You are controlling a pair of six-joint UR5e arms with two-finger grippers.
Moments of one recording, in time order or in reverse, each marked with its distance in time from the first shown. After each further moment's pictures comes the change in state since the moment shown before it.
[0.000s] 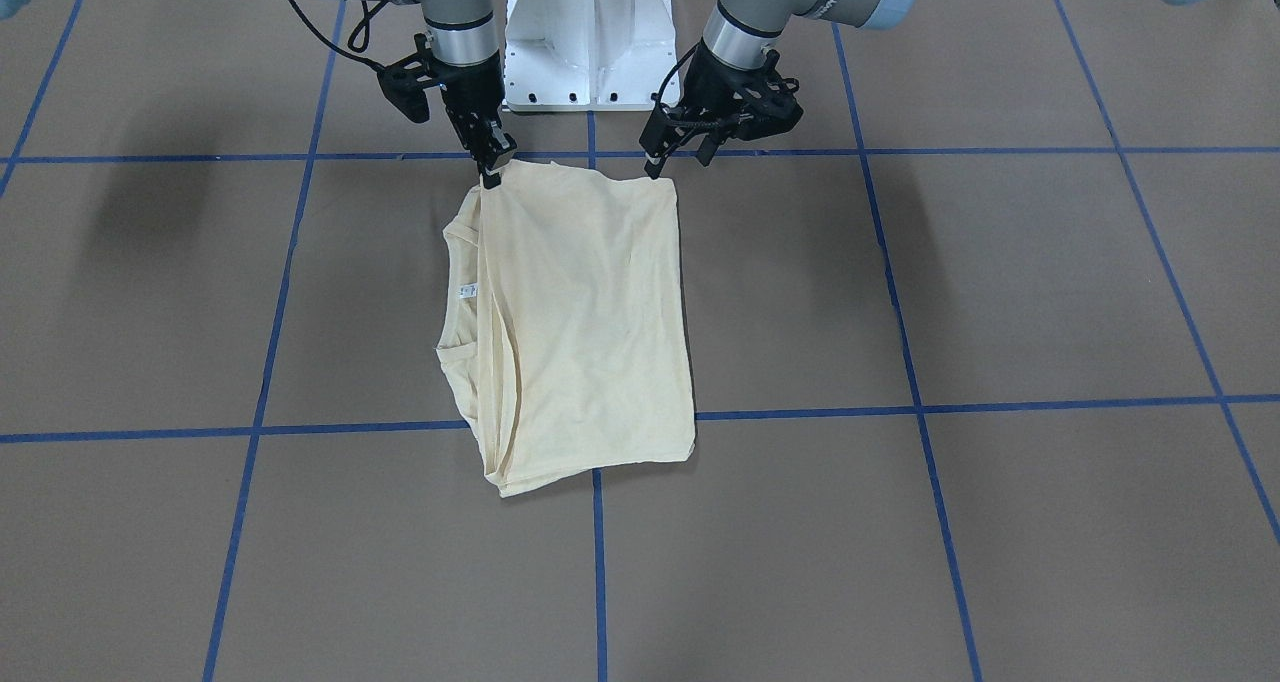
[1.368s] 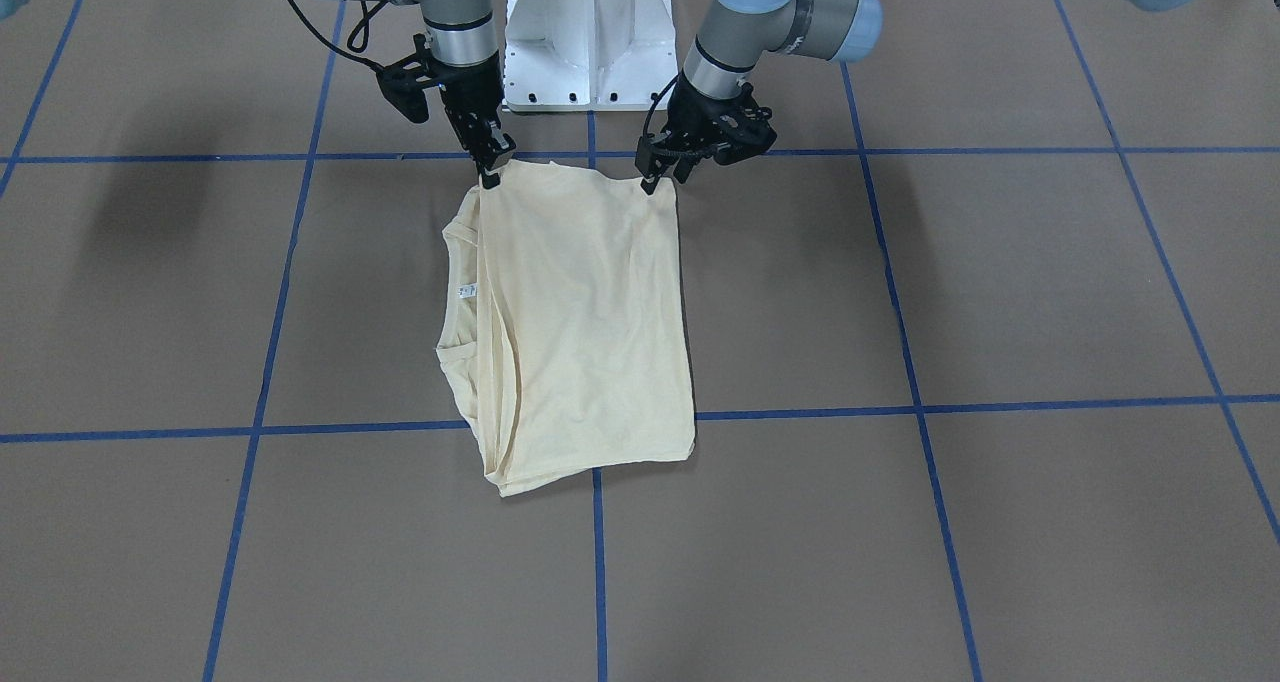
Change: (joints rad) left arm 0.049 -0.026 0.123 -0.084 0.000 -0.049; right arm 0.000 -0.002 0.001 0.000 0.000 0.000
